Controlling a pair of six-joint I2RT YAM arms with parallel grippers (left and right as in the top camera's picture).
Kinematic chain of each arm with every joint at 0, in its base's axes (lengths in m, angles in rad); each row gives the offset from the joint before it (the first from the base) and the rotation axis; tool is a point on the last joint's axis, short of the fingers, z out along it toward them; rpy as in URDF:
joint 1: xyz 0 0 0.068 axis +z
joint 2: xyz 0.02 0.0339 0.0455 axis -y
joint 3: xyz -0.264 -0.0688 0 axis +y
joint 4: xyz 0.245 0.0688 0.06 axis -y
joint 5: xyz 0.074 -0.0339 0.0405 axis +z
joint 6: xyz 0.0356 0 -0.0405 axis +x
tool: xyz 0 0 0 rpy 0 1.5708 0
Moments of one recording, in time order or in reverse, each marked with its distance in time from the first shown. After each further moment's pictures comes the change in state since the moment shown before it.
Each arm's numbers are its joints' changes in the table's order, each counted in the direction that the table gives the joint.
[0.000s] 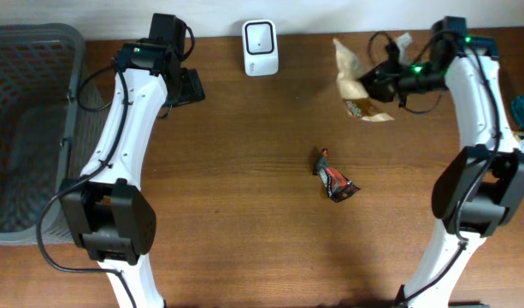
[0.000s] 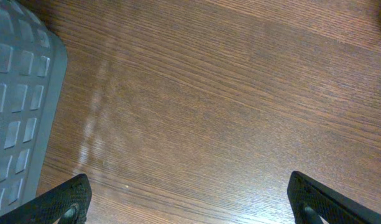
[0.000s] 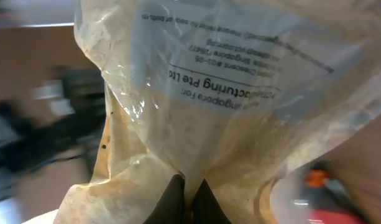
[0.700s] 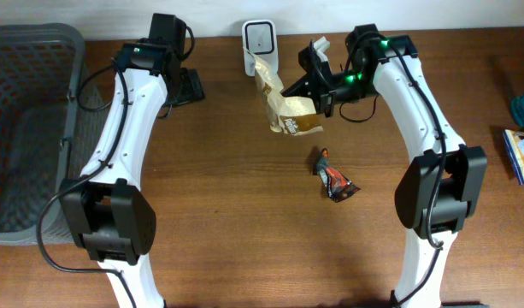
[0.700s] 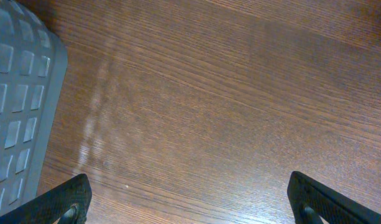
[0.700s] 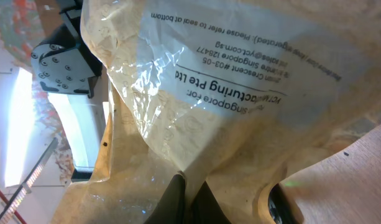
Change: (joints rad) left arm 0.000 0.000 0.000 0.000 0.000 0.000; right arm 0.325 0.000 -0.002 -0.113 0.371 -0.197
